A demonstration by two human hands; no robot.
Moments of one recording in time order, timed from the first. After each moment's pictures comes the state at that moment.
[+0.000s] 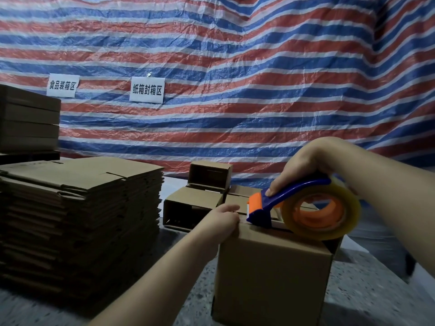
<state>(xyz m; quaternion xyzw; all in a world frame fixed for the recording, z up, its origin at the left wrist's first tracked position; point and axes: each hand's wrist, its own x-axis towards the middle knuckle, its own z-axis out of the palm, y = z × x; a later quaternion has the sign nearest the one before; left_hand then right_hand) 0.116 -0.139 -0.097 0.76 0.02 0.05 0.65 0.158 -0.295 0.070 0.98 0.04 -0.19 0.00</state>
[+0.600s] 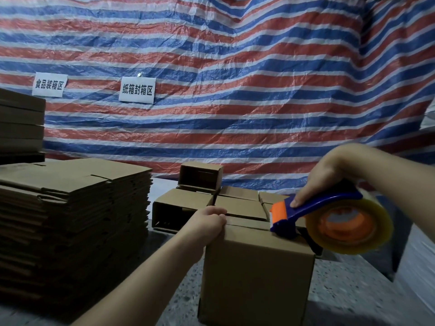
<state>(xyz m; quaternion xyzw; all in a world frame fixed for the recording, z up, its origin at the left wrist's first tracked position) 0.118 -0.141 -0.099 0.76 0.04 0.08 0.64 0.162 -0.363 0.070 0.97 -0.05 -0.24 0.05</state>
